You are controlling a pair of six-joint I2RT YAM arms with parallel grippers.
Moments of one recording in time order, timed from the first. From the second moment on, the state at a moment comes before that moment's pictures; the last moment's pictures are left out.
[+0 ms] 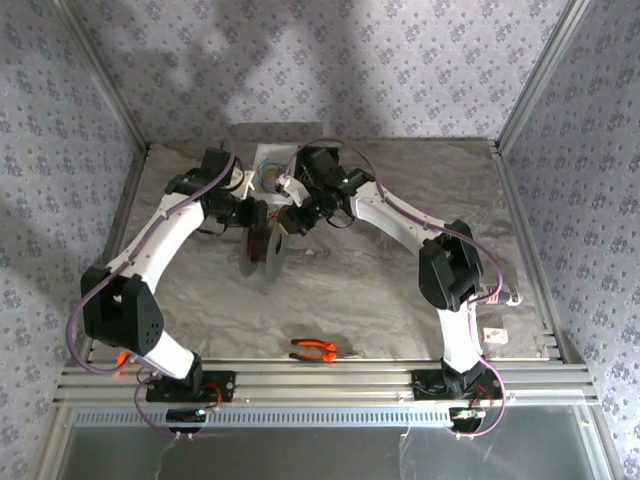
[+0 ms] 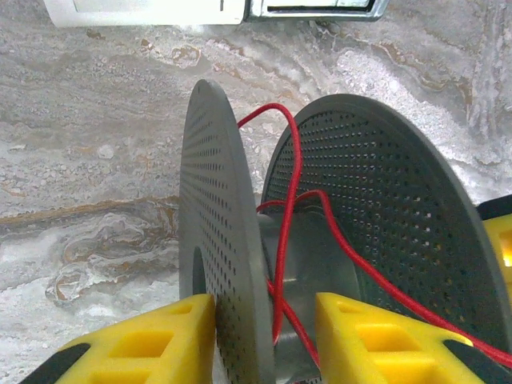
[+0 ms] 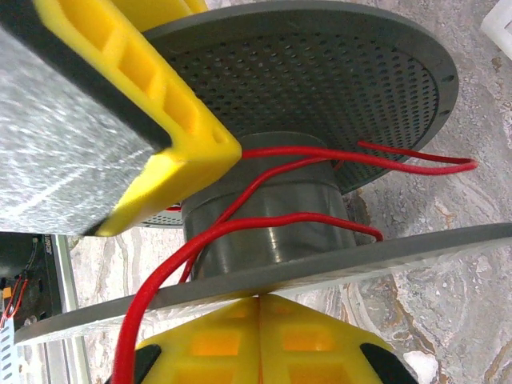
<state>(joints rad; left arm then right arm) -0.31 1.56 1.38 -0.90 0.28 -0.20 0.69 2.02 1.80 -0.72 -0.58 -0.11</state>
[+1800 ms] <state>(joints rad) -0.33 1.69 1.65 -1.03 -0.01 -0.27 1.02 1.74 1.68 -0.76 -0.49 -0.10</state>
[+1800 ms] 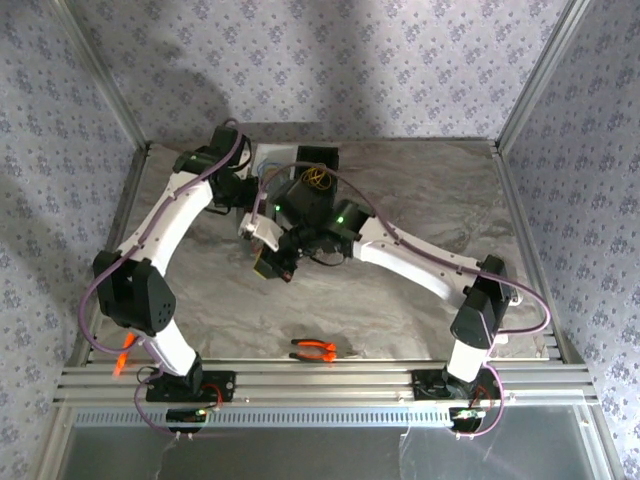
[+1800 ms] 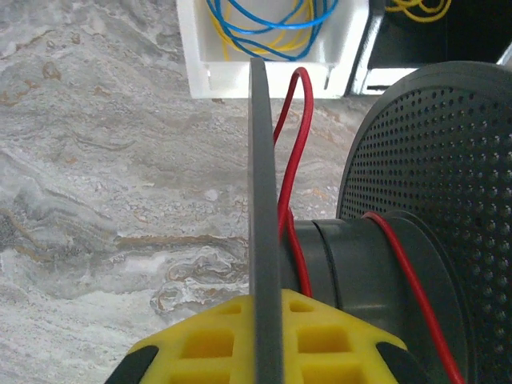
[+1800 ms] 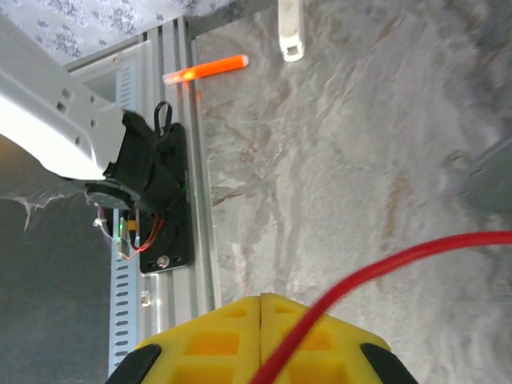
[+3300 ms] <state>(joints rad) -0.24 1.25 1.30 -0.83 0.69 0.09 0.33 1.93 1.65 -0.75 -0.80 -0.18</state>
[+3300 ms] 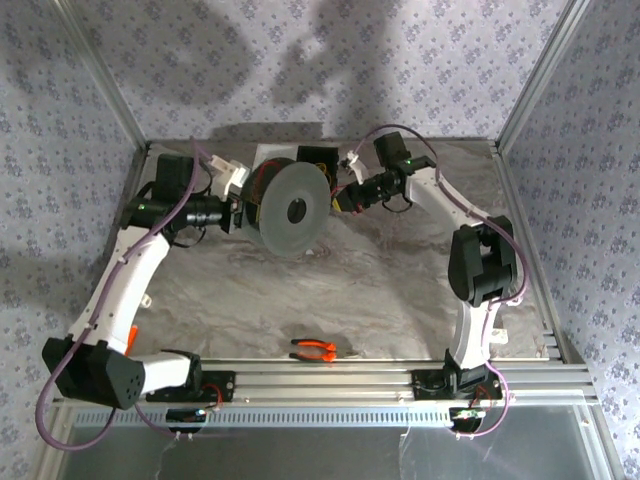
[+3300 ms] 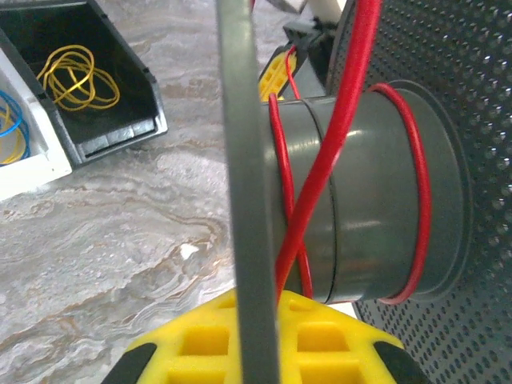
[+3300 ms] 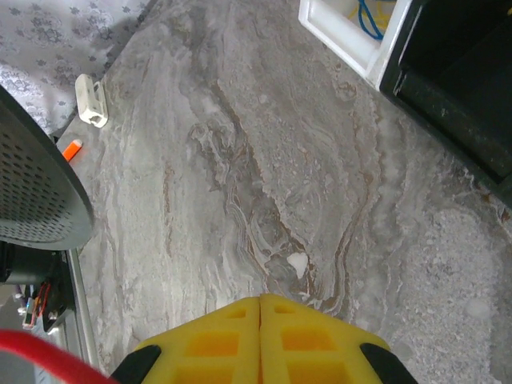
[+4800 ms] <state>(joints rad) -0.35 1.30 1.25 -0.48 0.04 -0.44 0.50 1.41 0.89 -0.07 -0.71 0.29</state>
